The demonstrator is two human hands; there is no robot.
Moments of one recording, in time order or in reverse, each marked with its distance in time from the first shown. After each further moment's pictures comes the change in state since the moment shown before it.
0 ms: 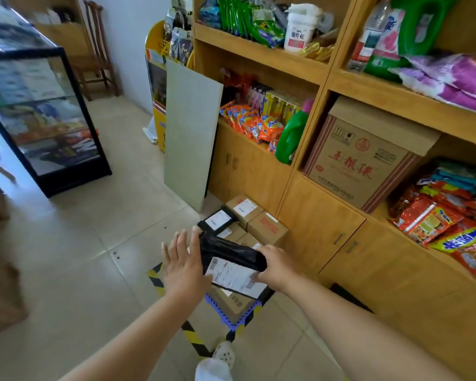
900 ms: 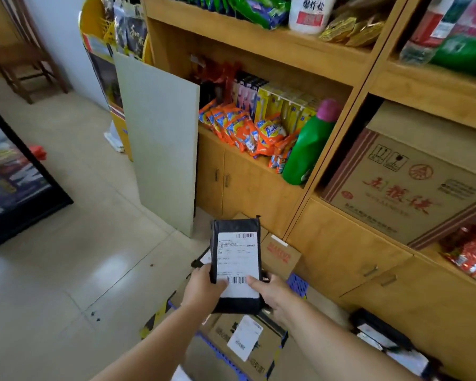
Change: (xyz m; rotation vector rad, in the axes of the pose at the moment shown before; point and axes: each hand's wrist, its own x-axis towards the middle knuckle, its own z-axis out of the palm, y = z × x) left_hand 0.356 0.010 0.070 -0.651 -0.501 -0.162; right_hand 0.323 0.000 -0.003 1.186 -0.012 0.655
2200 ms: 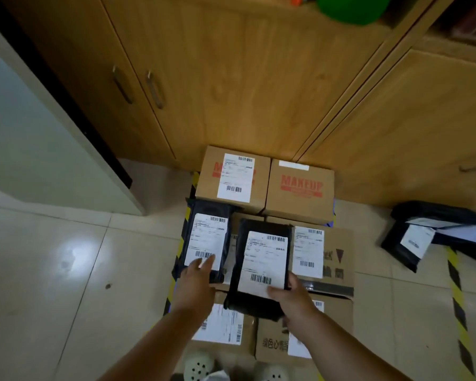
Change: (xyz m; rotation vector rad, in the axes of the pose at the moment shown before) left_hand 0.440 -0.235 0.099 0.793 -0.521 0.174; right_hand 0.389 0.148 0.101 0.523 0.384 0.416
